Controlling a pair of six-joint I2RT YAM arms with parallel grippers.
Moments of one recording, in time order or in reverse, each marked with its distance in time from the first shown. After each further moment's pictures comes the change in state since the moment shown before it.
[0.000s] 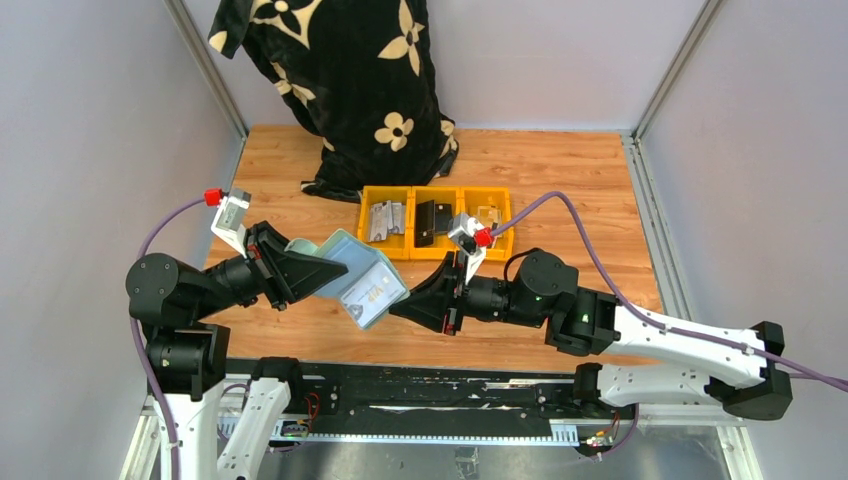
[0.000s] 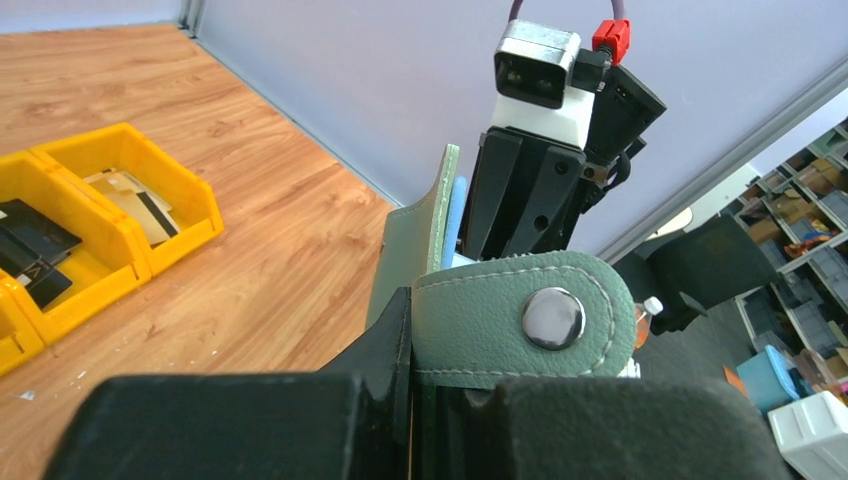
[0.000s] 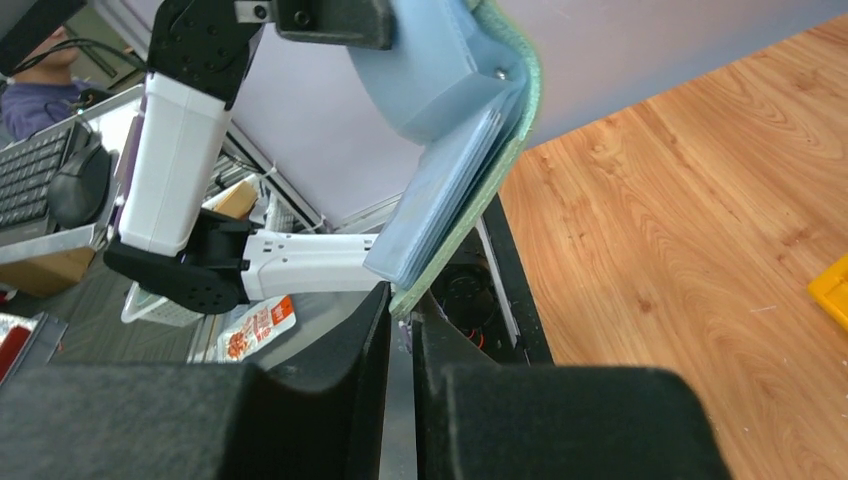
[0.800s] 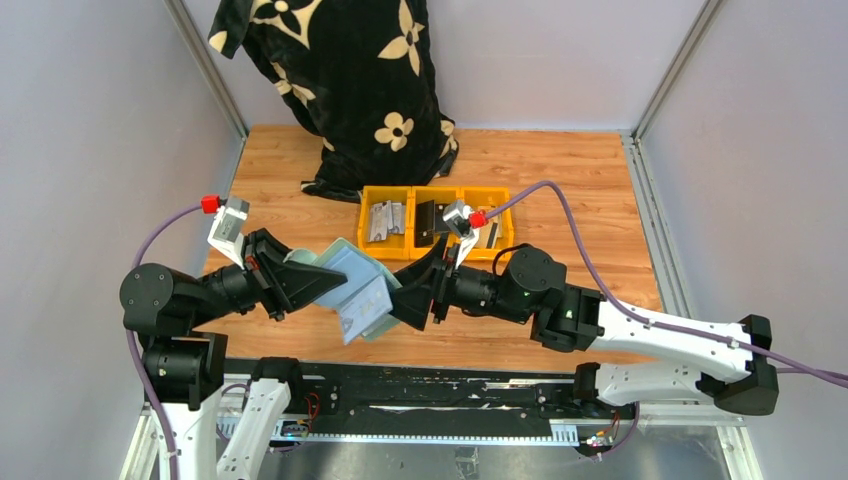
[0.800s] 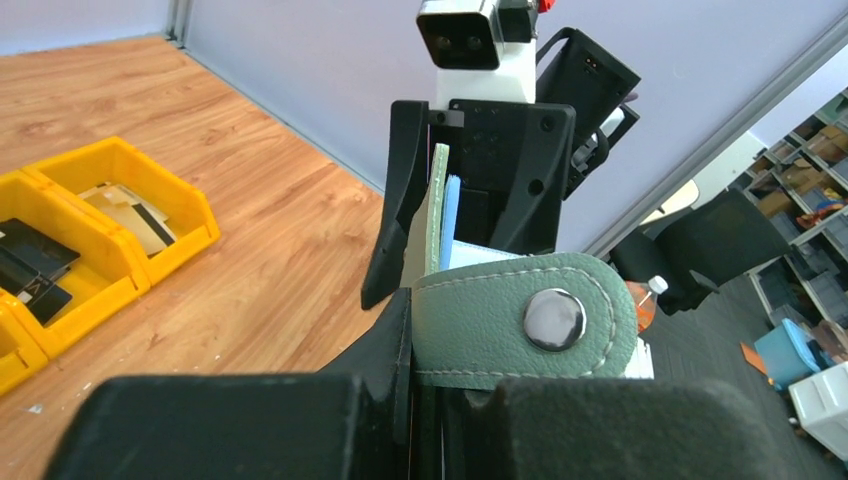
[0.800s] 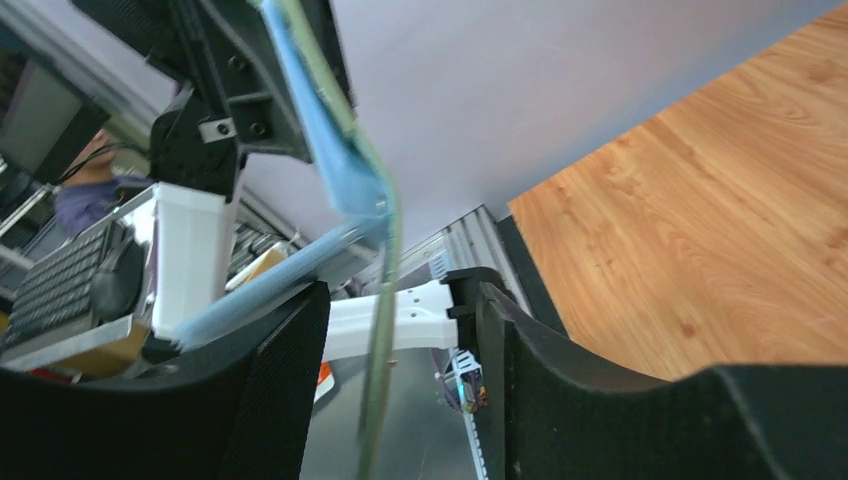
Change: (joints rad) left arm 0.000 -0.020 0.013 -0.001 0.016 0.023; right arm 0.000 0.069 0.028 0.087 0.121 0.168
